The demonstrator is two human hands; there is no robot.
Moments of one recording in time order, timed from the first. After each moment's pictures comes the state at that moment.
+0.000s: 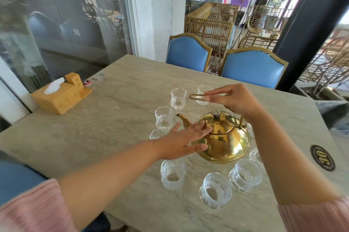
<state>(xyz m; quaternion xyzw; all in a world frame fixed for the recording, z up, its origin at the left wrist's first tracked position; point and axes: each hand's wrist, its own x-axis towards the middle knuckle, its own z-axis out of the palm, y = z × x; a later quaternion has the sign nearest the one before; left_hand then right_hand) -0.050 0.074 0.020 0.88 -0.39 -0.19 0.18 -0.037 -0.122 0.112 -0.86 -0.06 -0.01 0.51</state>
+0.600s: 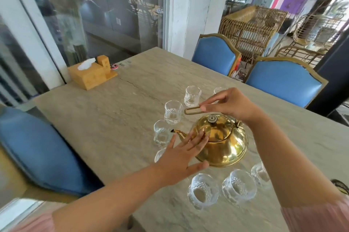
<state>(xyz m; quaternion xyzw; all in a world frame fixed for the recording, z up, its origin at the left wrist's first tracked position) -0.118 0.038 -0.014 0.96 -0.23 -0.07 0.17 -0.018 -0.125 0.107 -0.85 -0.23 0.10 0.47</state>
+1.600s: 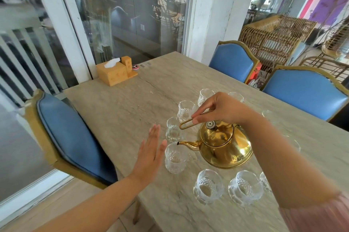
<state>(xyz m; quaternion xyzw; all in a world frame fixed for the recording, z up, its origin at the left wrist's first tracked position) -0.173 0.091 -0.045 0.89 0.07 0.09 0.44 -0.039 -0.092 0.114 -0.86 -0.37 0.16 0.31</state>
